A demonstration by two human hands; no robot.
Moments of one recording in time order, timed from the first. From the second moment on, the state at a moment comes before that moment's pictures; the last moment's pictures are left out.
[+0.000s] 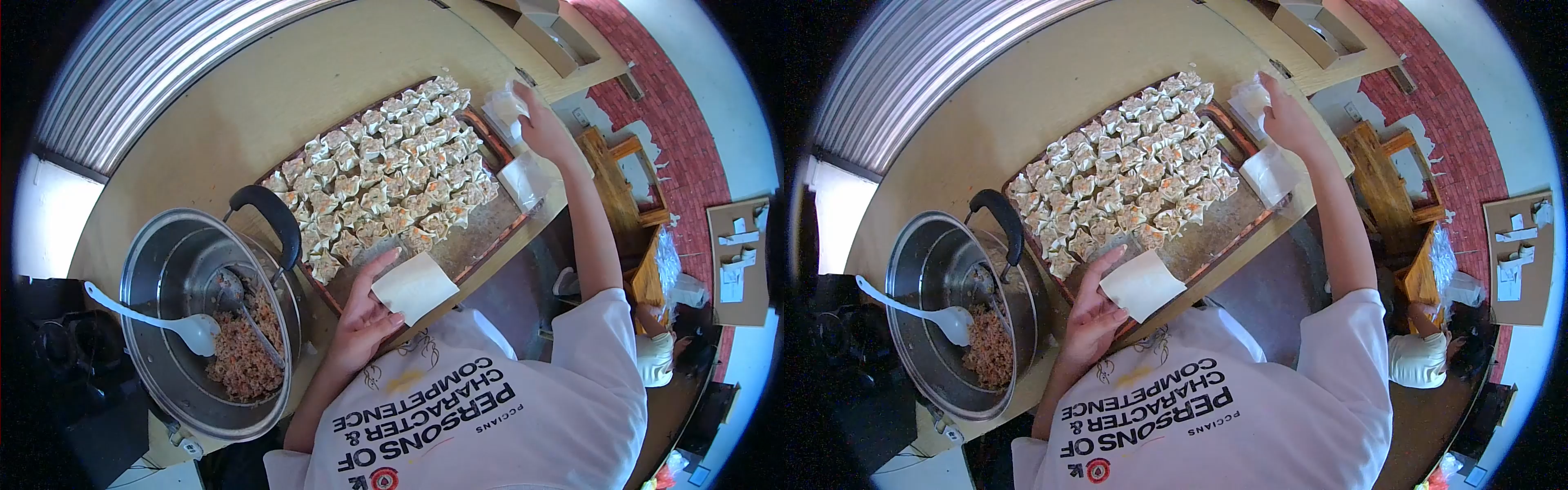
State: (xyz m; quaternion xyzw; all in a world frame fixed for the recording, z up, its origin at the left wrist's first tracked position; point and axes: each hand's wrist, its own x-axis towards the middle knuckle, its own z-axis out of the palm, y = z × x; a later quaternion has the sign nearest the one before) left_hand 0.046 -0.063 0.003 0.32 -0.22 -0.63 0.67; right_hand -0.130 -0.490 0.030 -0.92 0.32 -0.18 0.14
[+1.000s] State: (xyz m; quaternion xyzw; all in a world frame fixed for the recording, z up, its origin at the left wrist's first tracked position) left_hand 0.041 -0.065 0.005 0.35 -0.25 -0.61 0.67; right_hand -0.008 -0.400 0.109 -0.79 0.00 -0.12 0.60
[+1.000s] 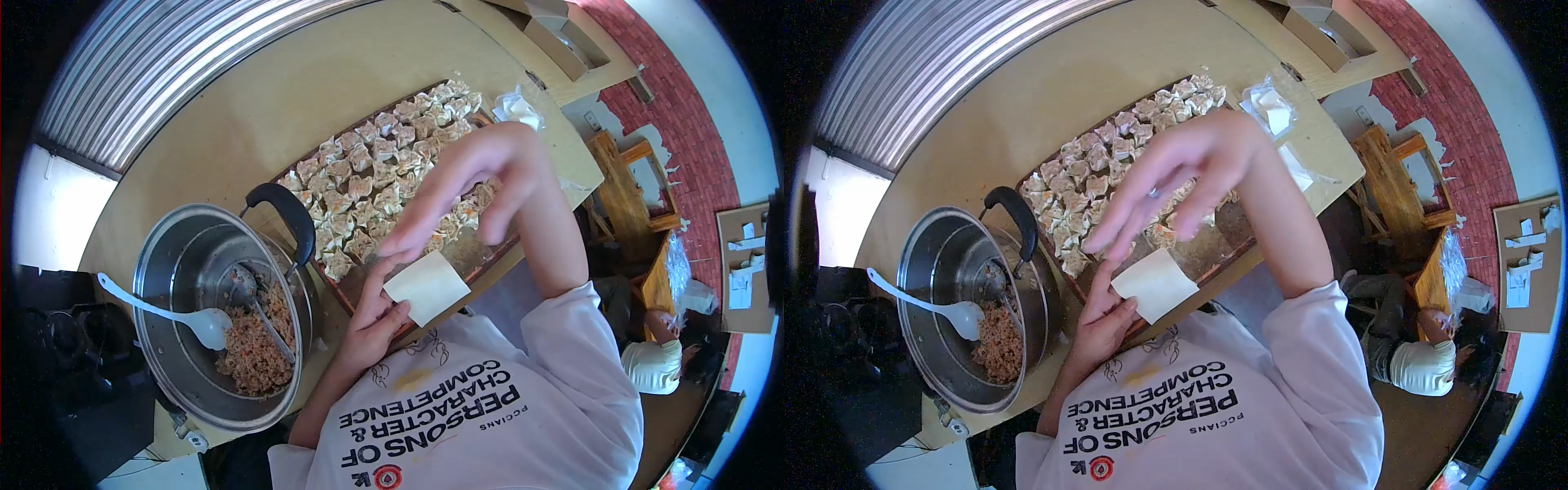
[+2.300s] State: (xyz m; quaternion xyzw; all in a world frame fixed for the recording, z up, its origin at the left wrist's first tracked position) left_hand 0.041 -0.069 0.017 0.34 -0.32 -0.62 0.63; right_hand -0.182 -0.260 0.083 -0.69 0.40 -0.22 0.57
